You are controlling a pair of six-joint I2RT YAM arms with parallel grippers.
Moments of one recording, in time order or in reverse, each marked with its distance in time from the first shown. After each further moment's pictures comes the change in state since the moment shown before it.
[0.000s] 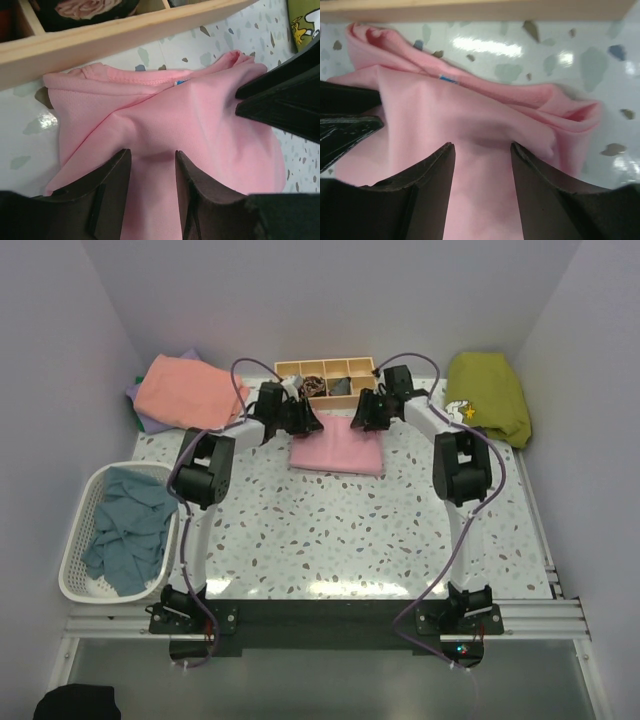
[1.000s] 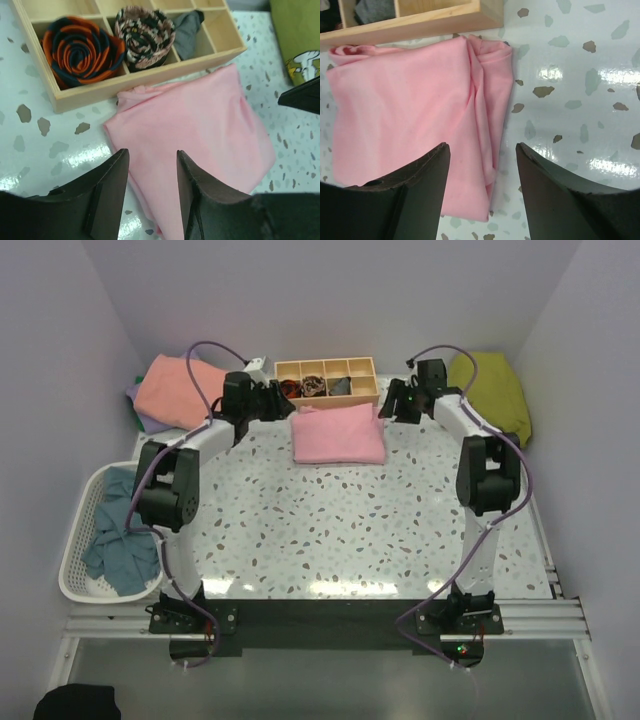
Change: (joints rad) left arm 0.085 -0.293 -0.239 0.063 -0.123 0.111; right arm -0.122 -0.166 -0.143 0.023 0.083 -0.034
